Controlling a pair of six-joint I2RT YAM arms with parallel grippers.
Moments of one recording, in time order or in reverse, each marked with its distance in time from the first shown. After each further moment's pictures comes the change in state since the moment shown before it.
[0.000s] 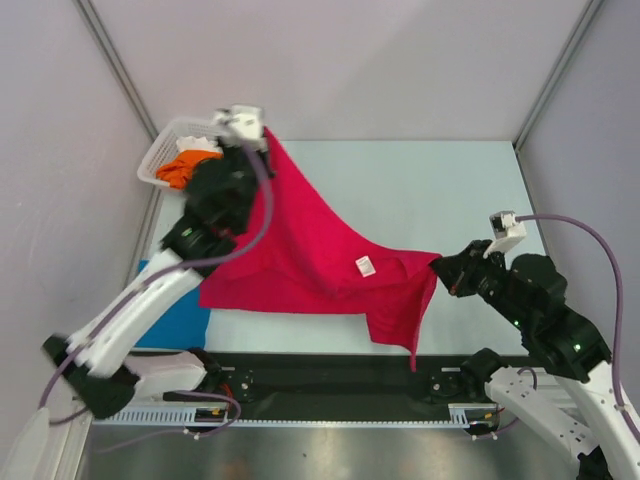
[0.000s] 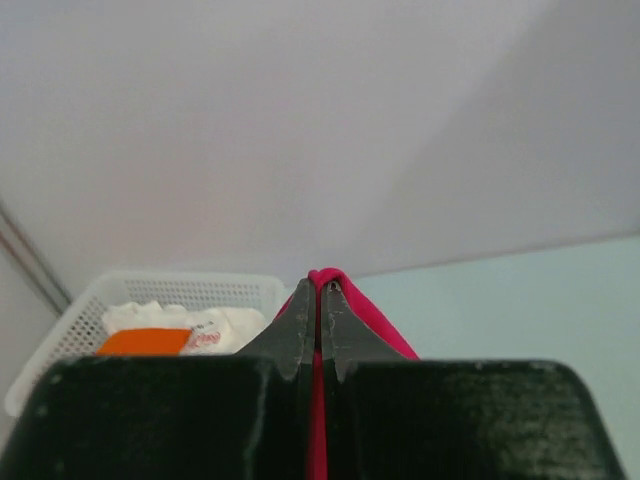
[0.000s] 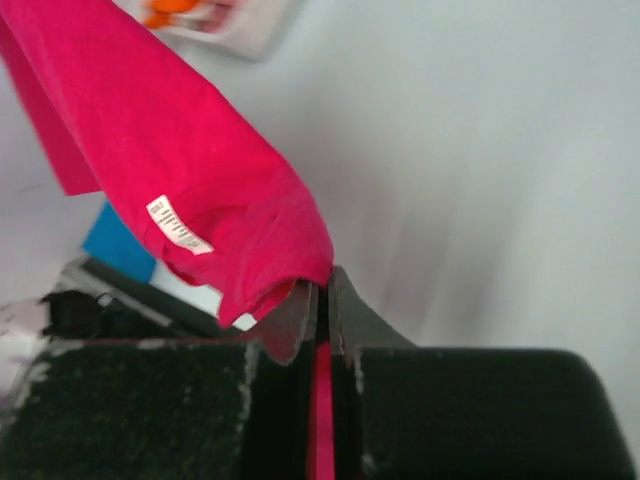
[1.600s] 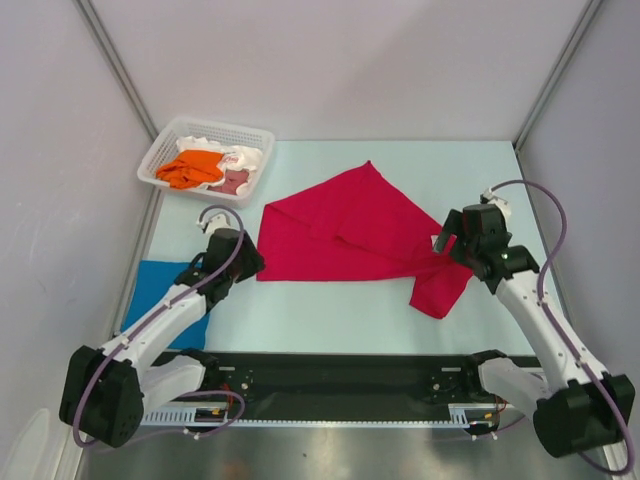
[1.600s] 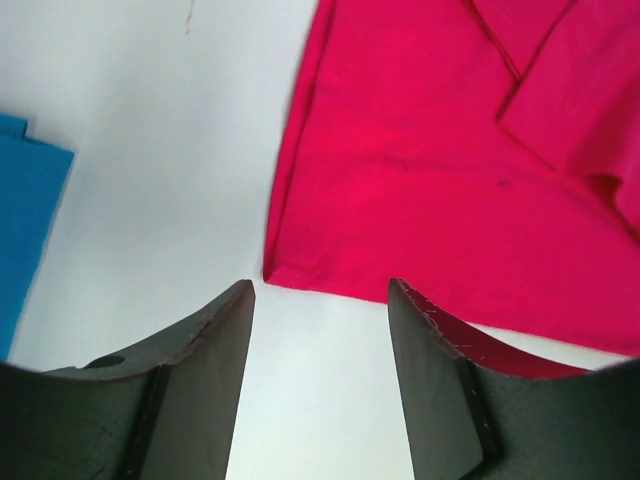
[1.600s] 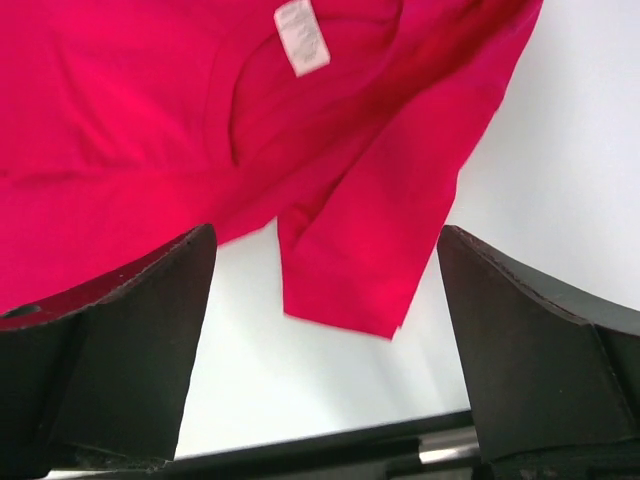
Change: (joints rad) left arm 0.359 -0.024 -0.753 -0.279 0.342 -0.851; right arm -0.386 0.544 -0.096 0.058 0.341 0.045
